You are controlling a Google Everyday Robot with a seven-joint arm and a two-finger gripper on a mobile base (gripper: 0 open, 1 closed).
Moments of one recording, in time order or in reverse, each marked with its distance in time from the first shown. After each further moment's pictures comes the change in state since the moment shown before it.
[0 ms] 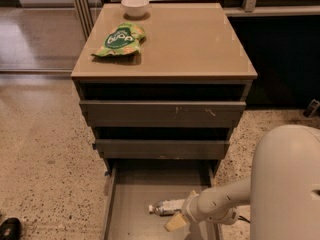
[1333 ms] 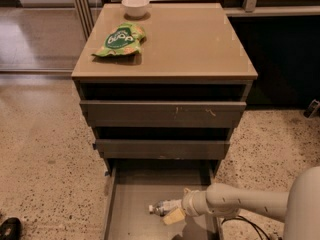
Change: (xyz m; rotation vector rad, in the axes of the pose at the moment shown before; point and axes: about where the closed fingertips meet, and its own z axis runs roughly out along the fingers) arm -0.019 -0.011 0.038 -0.209 -0.193 0.034
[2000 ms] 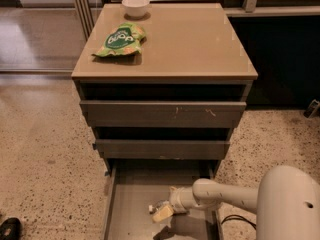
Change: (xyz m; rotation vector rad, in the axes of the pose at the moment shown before) arm -0.011 -0.005 0.074 -0.116 -0.029 -0.061
